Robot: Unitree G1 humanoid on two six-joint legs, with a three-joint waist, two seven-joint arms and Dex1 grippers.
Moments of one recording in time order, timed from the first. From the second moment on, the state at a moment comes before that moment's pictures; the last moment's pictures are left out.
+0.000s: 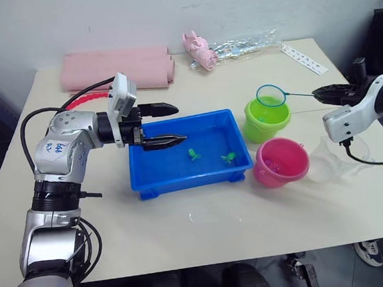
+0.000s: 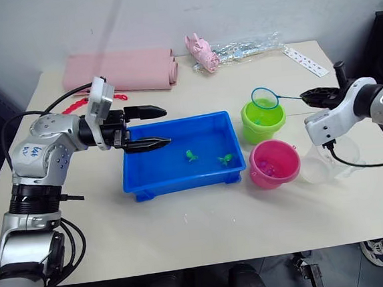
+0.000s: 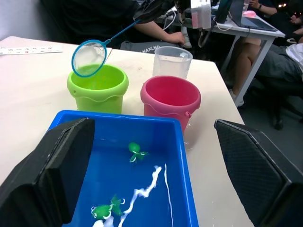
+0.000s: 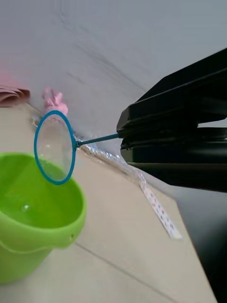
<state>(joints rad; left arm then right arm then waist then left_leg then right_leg) -0.85 0.61 -0.02 0.17 -0.46 0.49 -1.20 -0.83 -1.26 0.20 0.43 -0.72 -0.90 0.46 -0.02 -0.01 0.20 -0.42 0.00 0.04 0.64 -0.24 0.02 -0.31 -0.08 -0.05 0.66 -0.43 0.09</state>
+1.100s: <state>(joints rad) -0.64 0.76 -0.03 -0.07 -0.47 0.62 -1.20 -1.09 -0.91 0.43 0.67 -0.41 -1.07 1.05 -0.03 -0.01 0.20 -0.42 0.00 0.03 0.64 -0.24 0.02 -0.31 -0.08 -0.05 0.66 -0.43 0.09</state>
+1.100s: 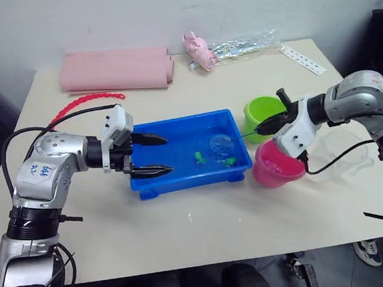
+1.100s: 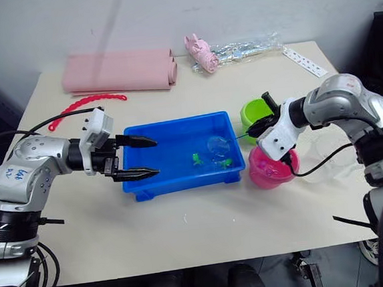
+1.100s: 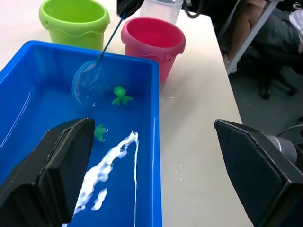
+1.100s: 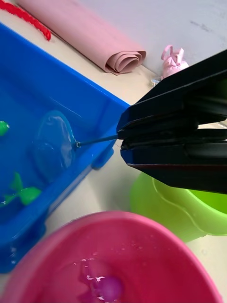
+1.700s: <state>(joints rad) -0.64 0.75 -0.01 -0.06 -0.48 0.63 -1.17 -1.01 -0.93 0.43 0.56 -0.16 -0.82 1.26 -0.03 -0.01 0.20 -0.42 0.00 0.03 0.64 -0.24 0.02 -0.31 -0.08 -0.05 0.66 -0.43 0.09</state>
